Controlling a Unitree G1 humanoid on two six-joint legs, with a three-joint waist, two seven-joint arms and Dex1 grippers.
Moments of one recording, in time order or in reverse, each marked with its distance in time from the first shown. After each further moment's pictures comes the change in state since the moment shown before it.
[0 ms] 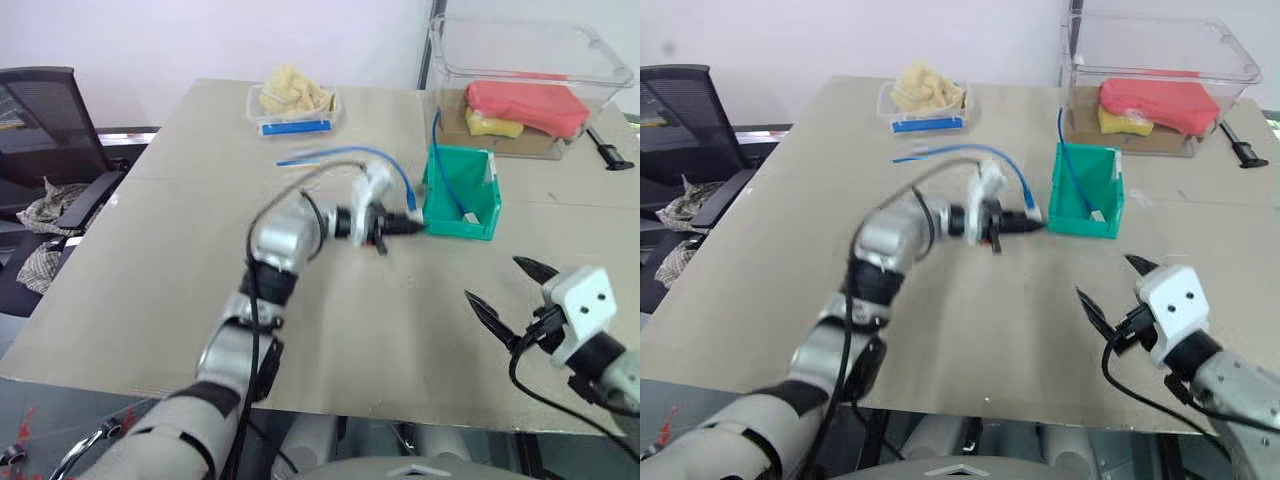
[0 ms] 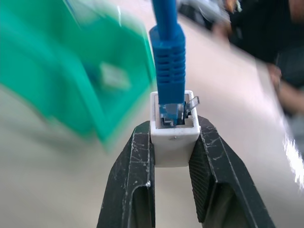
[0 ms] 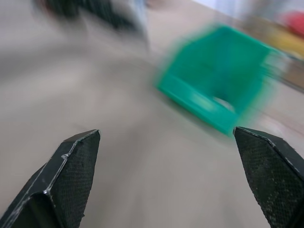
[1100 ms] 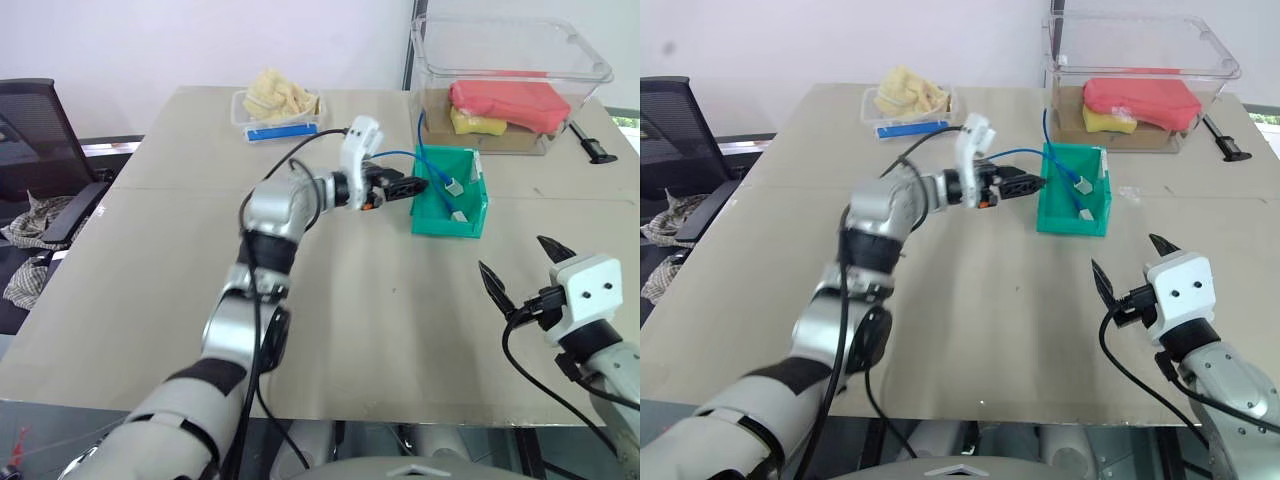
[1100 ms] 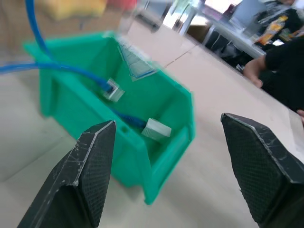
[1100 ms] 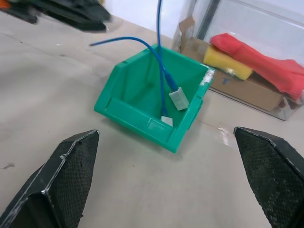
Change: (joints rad) left arm 0.223 0.102 0.057 -0.166 -0.045 -0.186 0.010; right arm -0.167 -0.024 -0.020 0.091 0.038 -0.022 0.027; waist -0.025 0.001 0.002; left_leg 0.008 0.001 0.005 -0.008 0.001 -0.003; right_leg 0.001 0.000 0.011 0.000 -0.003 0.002
